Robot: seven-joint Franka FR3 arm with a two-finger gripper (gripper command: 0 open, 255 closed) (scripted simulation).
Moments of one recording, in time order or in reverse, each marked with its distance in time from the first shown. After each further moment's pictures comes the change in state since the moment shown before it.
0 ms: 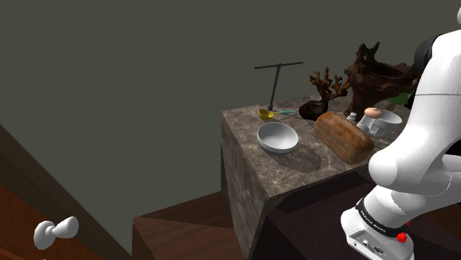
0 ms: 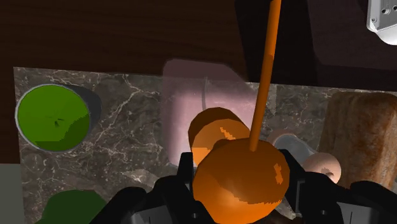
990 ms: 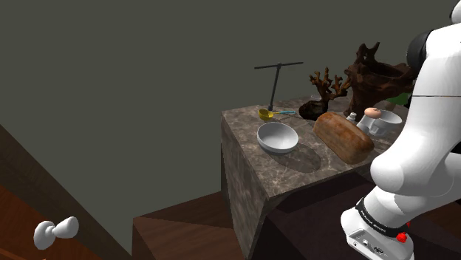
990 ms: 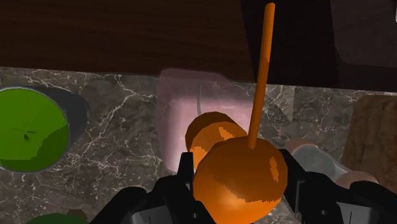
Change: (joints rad) arm 0.146 -0.041 -0.033 -0.308 -0.036 0.239 -0.011
